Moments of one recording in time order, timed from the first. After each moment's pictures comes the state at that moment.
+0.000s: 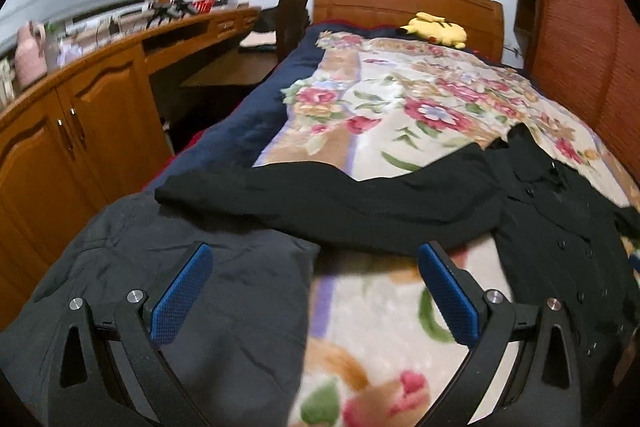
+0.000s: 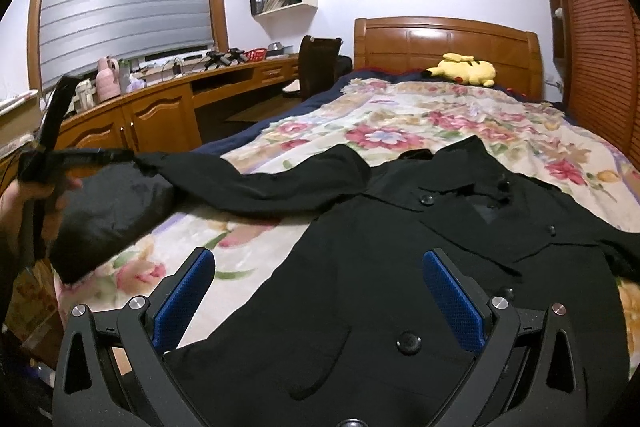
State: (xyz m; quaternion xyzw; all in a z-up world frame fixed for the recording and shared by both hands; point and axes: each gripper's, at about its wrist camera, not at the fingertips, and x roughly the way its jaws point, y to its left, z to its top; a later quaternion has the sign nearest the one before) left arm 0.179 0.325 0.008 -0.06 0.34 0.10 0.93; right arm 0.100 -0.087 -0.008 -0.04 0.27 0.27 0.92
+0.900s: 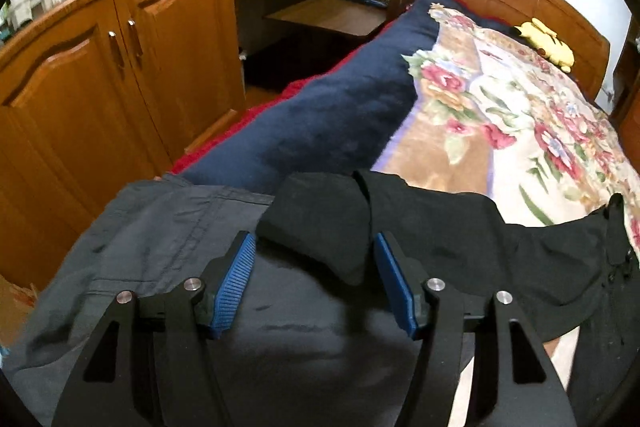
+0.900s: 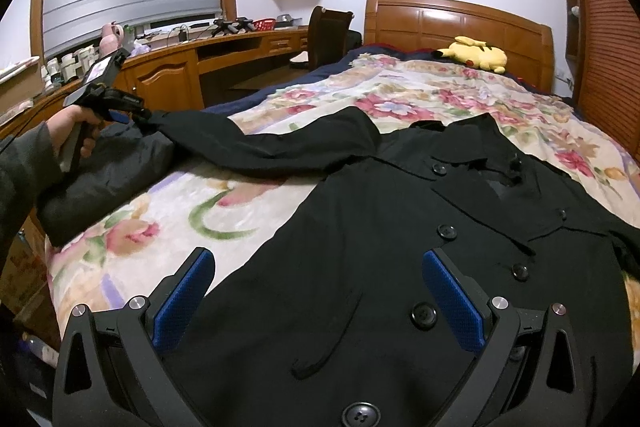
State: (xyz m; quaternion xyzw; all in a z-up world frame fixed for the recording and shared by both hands) left arm 0.250 0.455 -0.038 -0.16 0.41 0.23 0.87; right arm 0.108 -0.077 -0.009 -0.08 0.30 0.27 0.91
